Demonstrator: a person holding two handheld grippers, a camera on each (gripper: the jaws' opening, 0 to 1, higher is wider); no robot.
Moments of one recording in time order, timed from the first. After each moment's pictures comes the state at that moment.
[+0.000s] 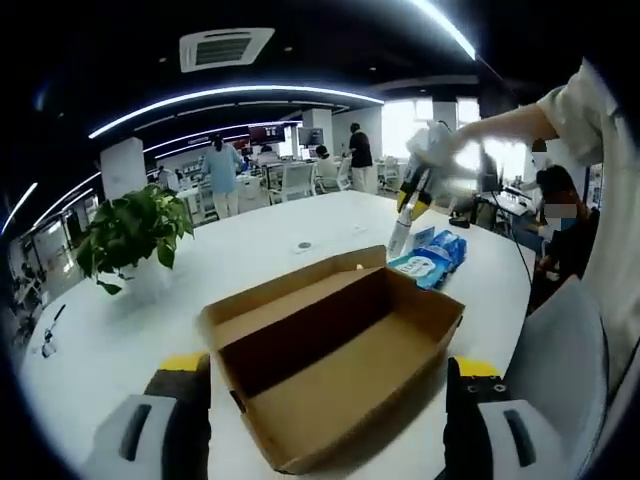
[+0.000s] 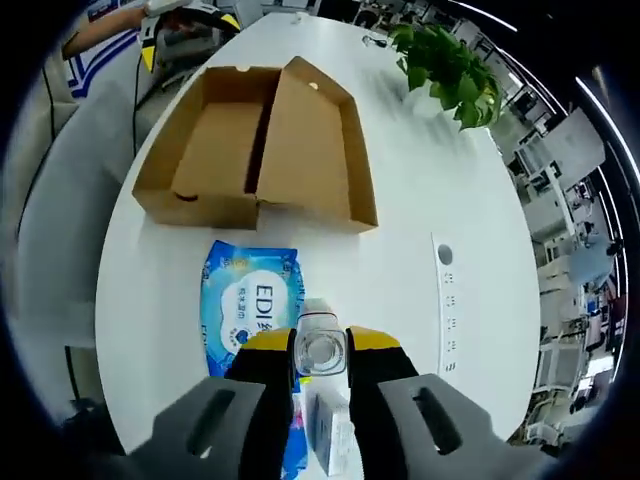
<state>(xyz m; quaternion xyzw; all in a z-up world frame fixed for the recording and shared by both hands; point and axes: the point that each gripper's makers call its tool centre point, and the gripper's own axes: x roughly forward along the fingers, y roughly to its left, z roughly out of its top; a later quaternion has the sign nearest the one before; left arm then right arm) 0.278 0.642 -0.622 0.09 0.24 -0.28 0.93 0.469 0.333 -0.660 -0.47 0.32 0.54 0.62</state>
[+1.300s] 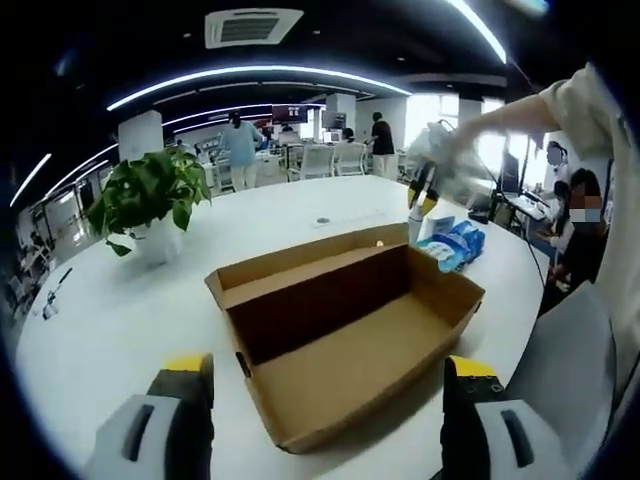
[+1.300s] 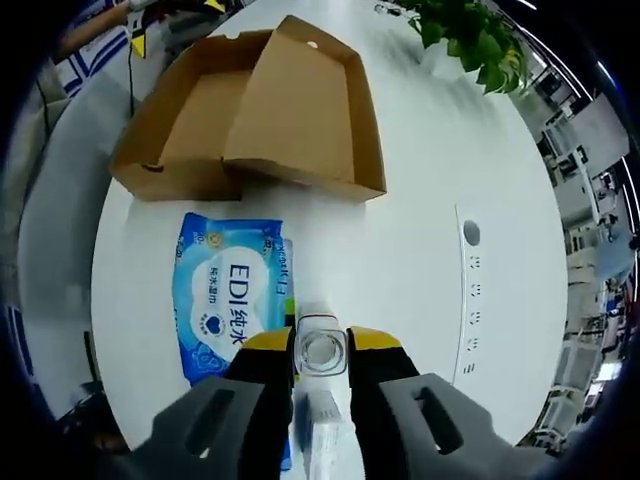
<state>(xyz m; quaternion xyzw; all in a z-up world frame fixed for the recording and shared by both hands) 0.279 0.662 -0.652 0.06 0.28 -0.24 0.93 0.492 0.328 -0.696 -0.48 0.38 0.55 0.57</state>
